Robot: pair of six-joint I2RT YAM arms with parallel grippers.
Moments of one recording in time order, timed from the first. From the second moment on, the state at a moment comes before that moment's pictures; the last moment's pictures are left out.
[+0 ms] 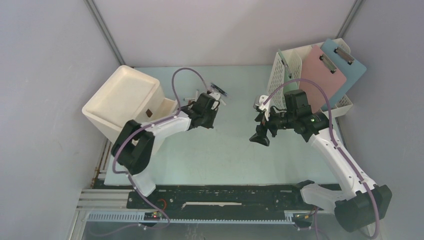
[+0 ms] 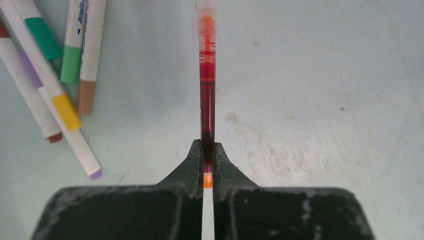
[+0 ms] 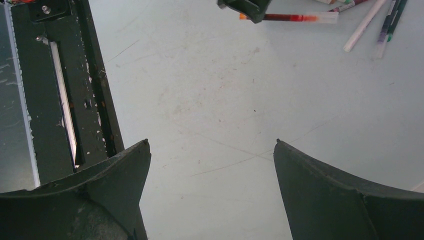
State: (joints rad) left arm -0.64 1.78 1.18 -0.31 -0.10 -0.21; right arm 0.34 1.10 1.07 -0.74 -0.77 -0.60
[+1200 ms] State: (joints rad) left arm -0.64 1.08 0.83 -0.51 -0.87 -0.21; right arm 0.34 1.12 1.07 -0.74 -0.77 -0.60
